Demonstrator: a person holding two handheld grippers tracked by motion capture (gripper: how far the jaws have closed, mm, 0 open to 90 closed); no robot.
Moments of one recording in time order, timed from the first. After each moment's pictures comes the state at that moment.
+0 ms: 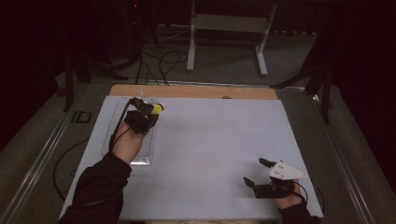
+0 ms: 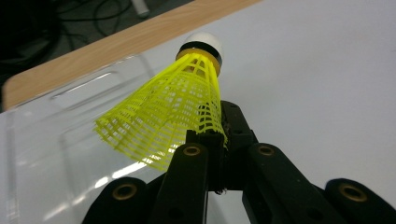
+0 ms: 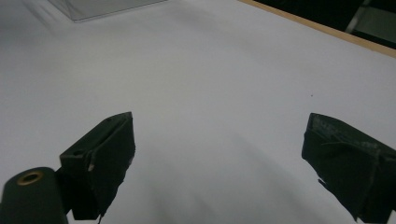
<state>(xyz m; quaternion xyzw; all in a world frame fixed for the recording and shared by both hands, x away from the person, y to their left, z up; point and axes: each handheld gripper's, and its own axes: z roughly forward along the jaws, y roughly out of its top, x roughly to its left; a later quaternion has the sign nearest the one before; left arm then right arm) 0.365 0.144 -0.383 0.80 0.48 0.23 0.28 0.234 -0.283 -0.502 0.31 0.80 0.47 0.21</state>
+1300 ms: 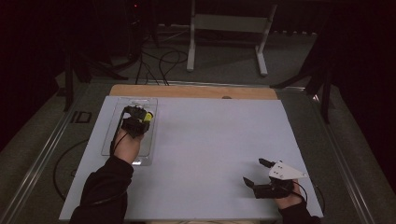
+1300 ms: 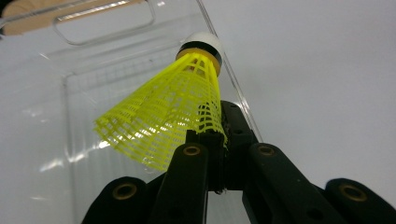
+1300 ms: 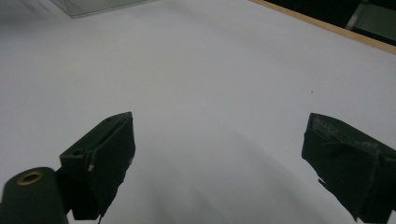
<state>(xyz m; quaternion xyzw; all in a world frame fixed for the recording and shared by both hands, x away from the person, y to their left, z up) 0.387 0.165 -0.443 0.77 0.55 0.20 0.24 0.235 -0.283 -0.503 0.31 0.80 0.46 0.21</state>
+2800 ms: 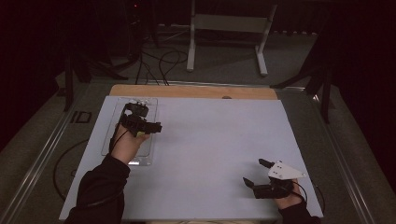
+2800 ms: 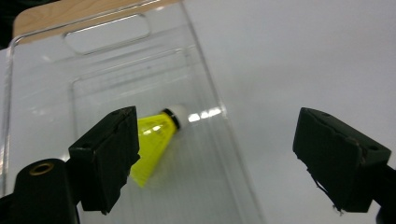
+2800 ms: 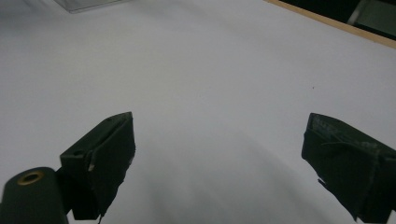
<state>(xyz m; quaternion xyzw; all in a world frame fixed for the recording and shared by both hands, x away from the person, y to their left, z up) 0.379 0.154 -0.417 0.77 0.55 0.21 0.23 0.235 -0.283 -0.505 0.31 0.81 0.45 0.21</state>
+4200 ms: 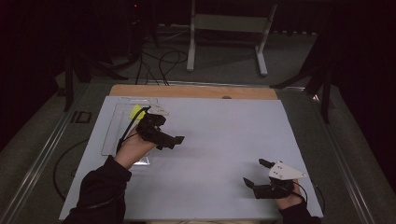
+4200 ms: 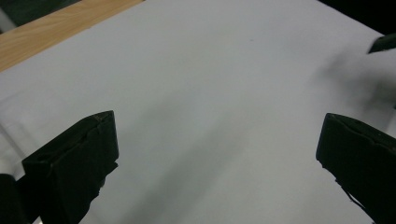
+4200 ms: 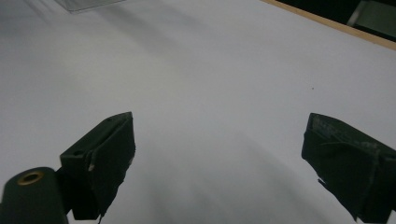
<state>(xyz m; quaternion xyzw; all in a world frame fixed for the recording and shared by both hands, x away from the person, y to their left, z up) 0.351 0.121 -0.401 0.86 0.34 0.07 0.38 0.234 -0.283 -0.504 0.31 0.81 0.46 0.21</state>
